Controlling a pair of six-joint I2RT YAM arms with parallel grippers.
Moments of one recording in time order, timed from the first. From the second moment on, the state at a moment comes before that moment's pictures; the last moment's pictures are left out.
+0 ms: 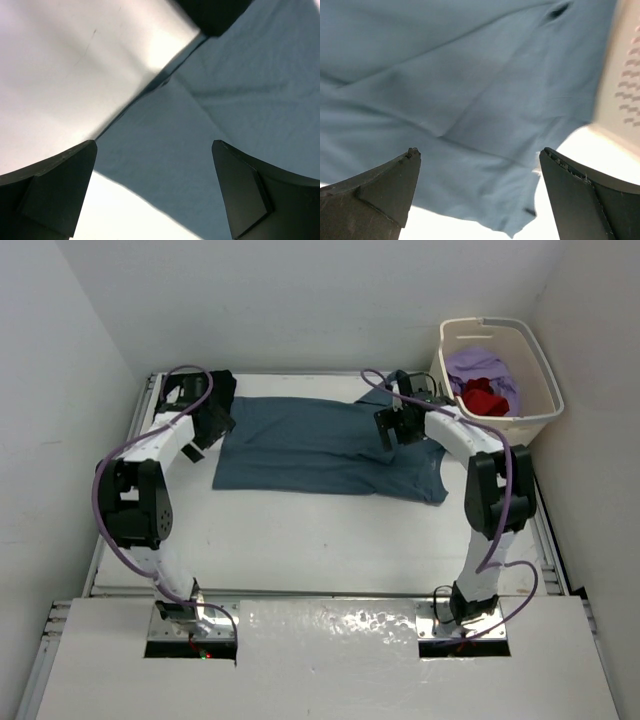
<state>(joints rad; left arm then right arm) -0.02 1.80 1.39 -0.62 -0.24 -0.82 0.23 1.95 1.48 -0.56 0.14 -0.11</state>
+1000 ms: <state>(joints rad) -0.02 1.75 1.24 -0.62 -0.21 -0.80 0.29 2.10 1.41 -0.29 -0.10 0.12</state>
